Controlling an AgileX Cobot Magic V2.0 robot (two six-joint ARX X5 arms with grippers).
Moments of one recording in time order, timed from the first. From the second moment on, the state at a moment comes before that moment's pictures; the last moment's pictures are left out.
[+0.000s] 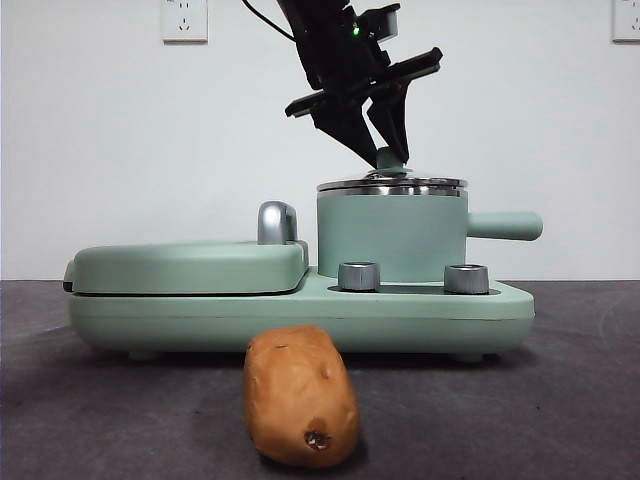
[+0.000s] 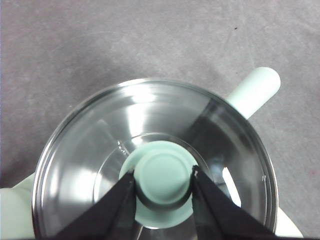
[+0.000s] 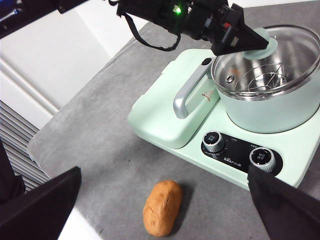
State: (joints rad) left arm -0.68 2.15 2.17 -0.78 0.04 -0.03; right arm 0.12 0.62 0.91 -0.74 -0.73 0.19
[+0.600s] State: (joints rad) left arm -0.66 2.14 2.33 -0.94 0.00 -0.02; right arm 0.12 0.62 0.91 -0.76 -0.73 0.19
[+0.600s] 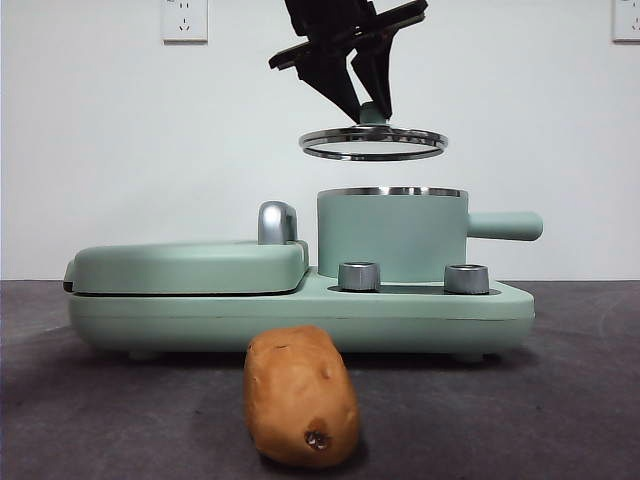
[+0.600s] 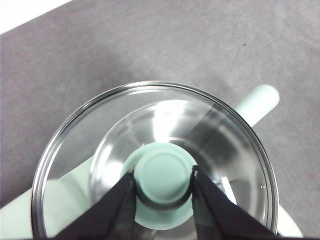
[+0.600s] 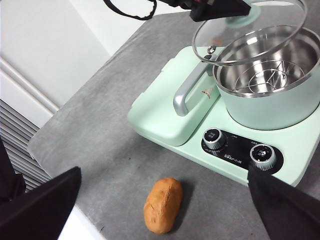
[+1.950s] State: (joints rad) left arm -0.26 2.06 2.34 -1.04 0.00 0.02; right arm 0.56 1.05 0.97 -0.82 -0.40 0.35
